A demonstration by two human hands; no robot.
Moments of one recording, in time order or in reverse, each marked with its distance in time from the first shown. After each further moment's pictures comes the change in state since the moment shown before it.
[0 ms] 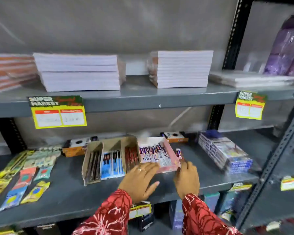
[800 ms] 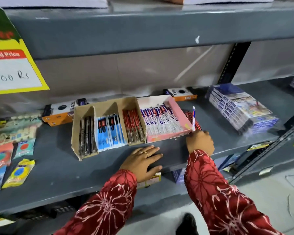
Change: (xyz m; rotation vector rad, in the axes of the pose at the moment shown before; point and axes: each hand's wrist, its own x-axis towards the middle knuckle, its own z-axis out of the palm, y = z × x) left_hand 0.003 -0.065 0.096 -0.113 -0.332 0.004; right_hand 0.043 0.006 0.049 -0.093 -0.102 0.592
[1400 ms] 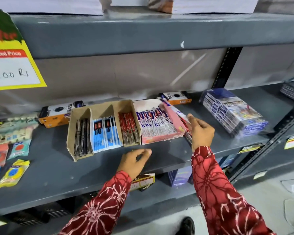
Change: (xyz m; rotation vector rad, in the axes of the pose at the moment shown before) left_hand -0.008 0.022 -0.012 -0.873 0.386 -0.377; right_hand 0.014 -0.008 -0.027 1.123 0.007 0.063
